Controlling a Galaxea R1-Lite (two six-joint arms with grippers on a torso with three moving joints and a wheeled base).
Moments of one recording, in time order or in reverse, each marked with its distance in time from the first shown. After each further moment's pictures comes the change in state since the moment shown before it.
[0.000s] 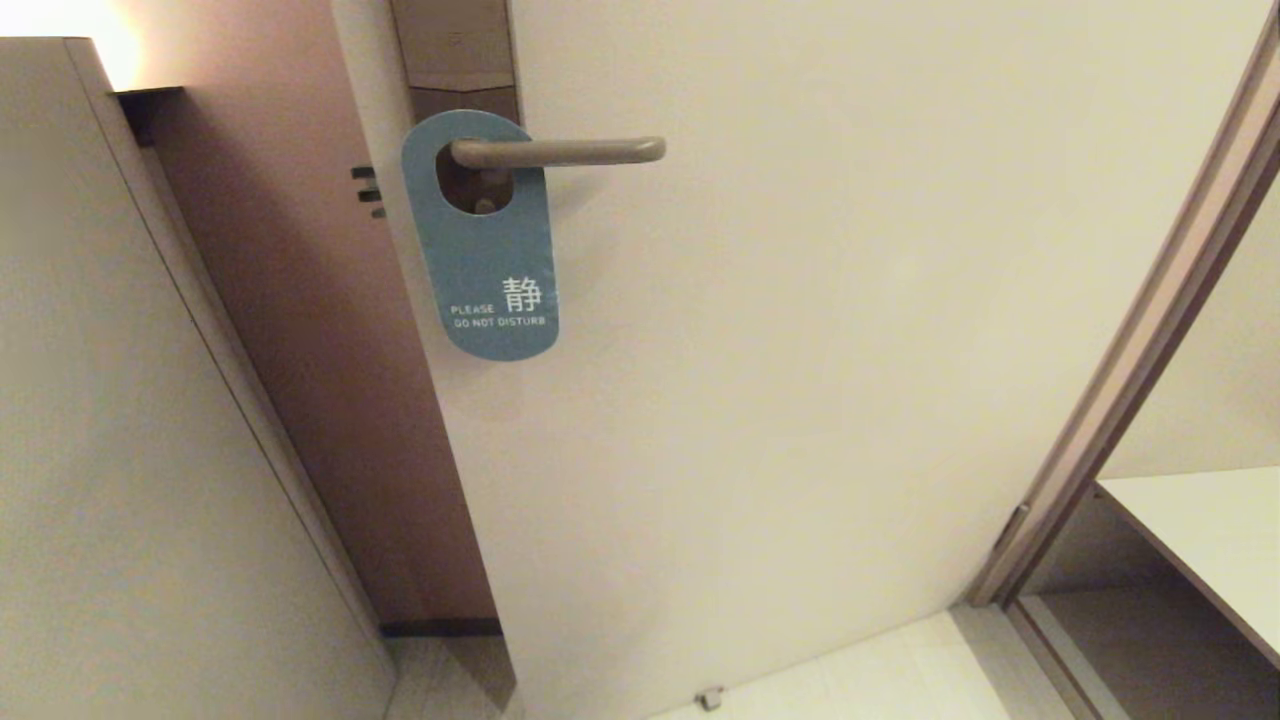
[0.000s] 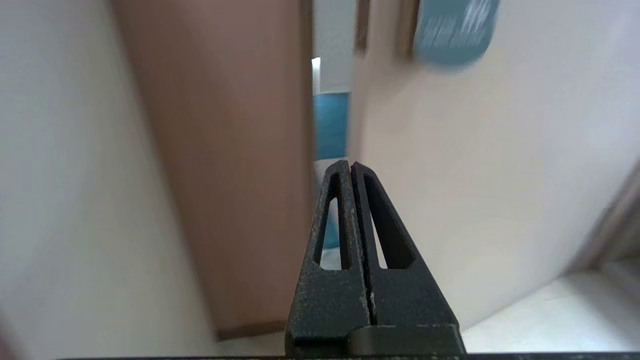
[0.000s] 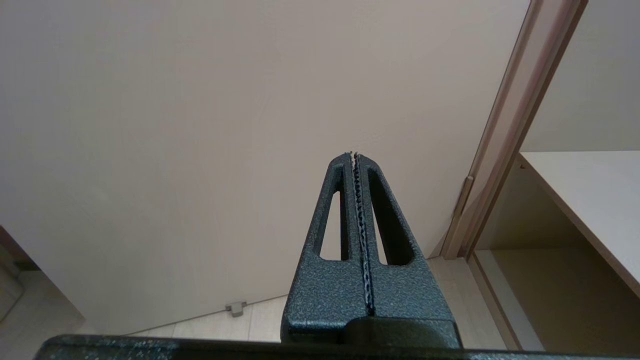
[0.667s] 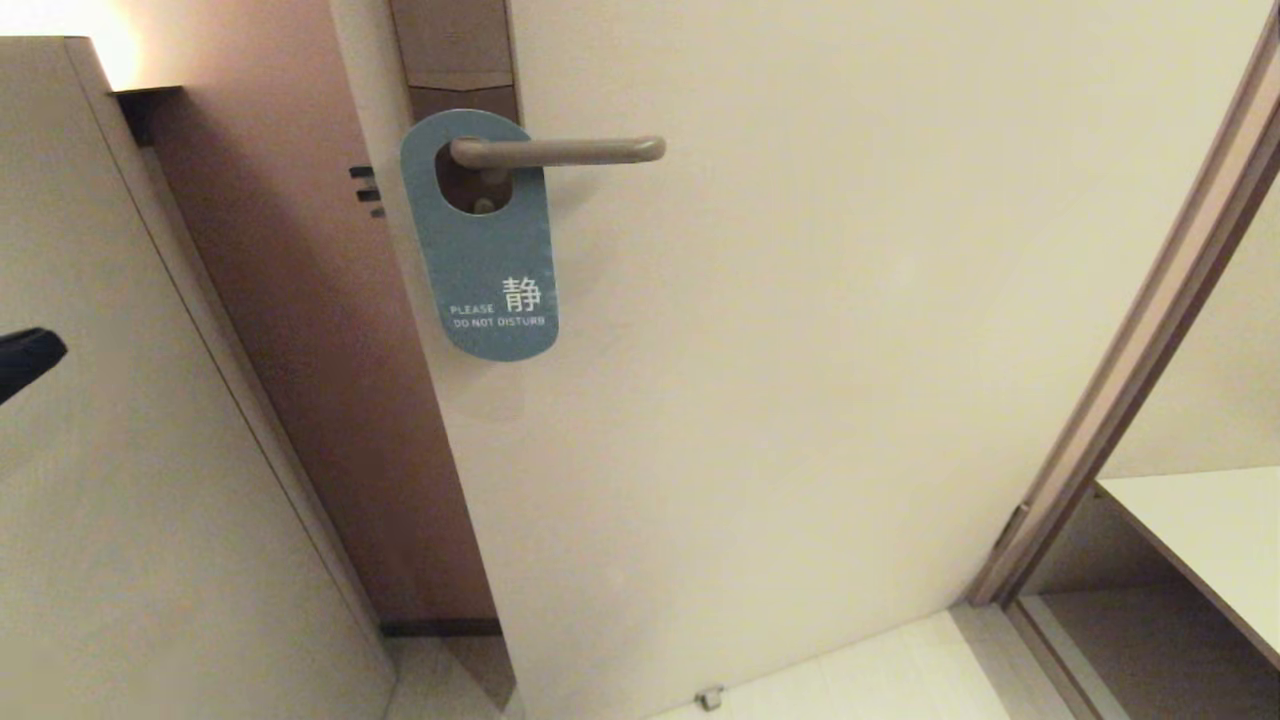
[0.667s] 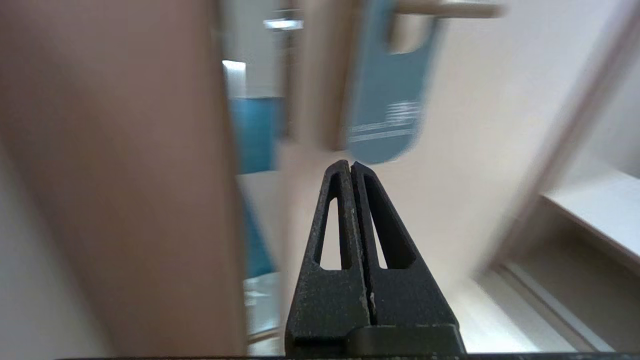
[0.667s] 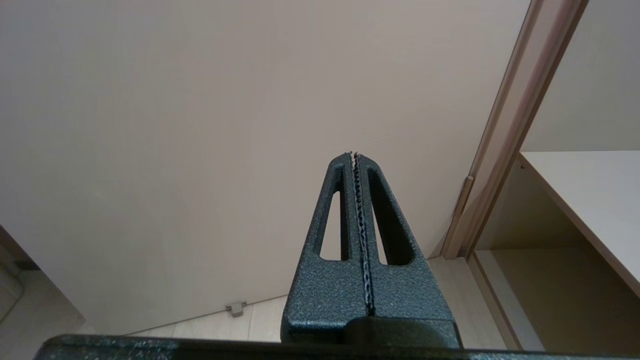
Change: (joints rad) left arm -0.038 0.453 -0.284 -0.157 -0.175 -0.082; right arm 0.000 0.000 0.000 0.000 0.000 0.001
